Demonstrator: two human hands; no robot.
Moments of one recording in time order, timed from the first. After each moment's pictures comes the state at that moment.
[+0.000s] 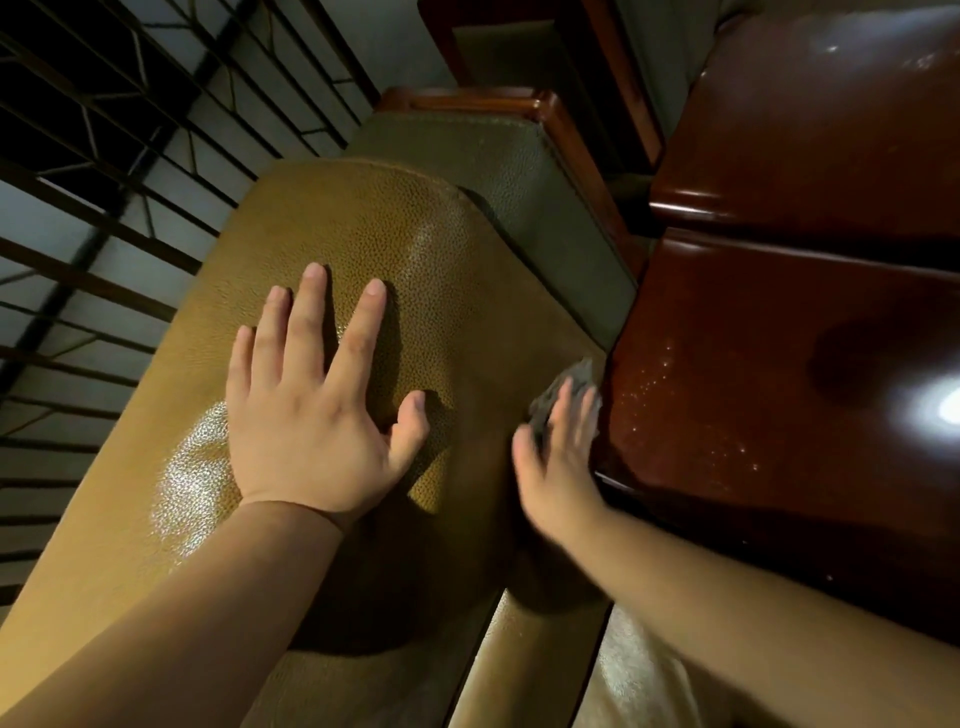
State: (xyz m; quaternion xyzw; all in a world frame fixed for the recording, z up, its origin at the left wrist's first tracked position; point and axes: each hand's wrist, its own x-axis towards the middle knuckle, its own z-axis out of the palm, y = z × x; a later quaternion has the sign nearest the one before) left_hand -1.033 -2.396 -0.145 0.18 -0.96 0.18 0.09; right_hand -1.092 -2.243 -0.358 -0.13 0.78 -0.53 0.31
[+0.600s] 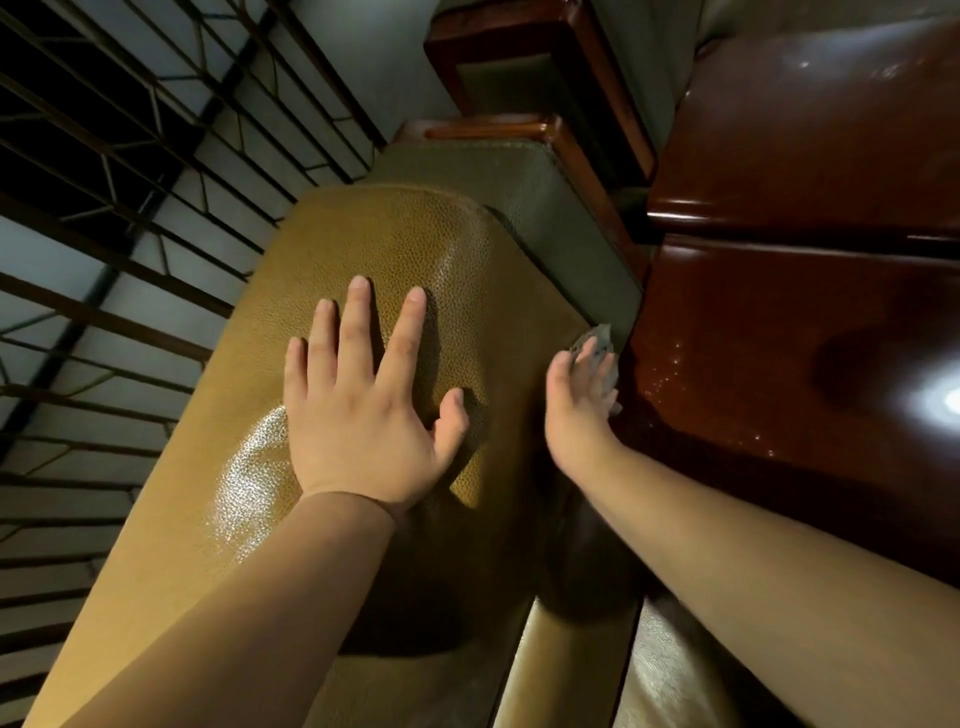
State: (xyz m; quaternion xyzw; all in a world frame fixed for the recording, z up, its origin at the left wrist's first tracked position) left_hand -1.031 -2.396 -0.148 0.18 -0.96 0.18 0.07; right_hand -1.129 -2.278 -0.310 0.02 0.79 -0.53 0.32
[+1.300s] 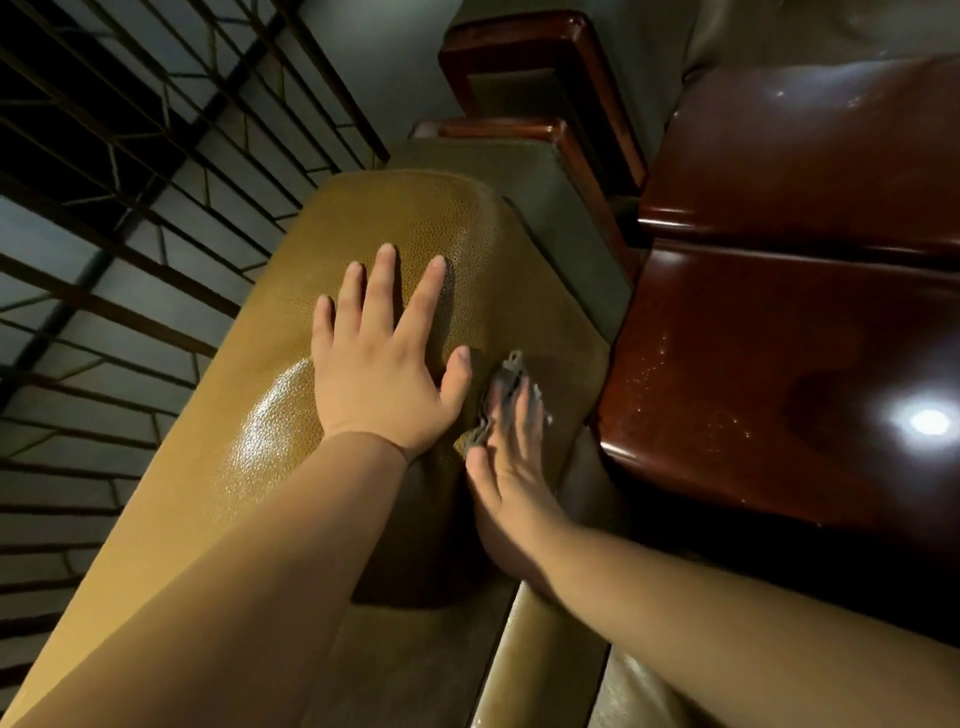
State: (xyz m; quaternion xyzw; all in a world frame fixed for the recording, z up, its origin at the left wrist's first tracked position) left_hand -1.035 -2.404 -0.146 0.17 -0.97 0.14 0.06; right_hand -1.011 -2.275 -0.282 -0.26 0.77 -0.56 0.15
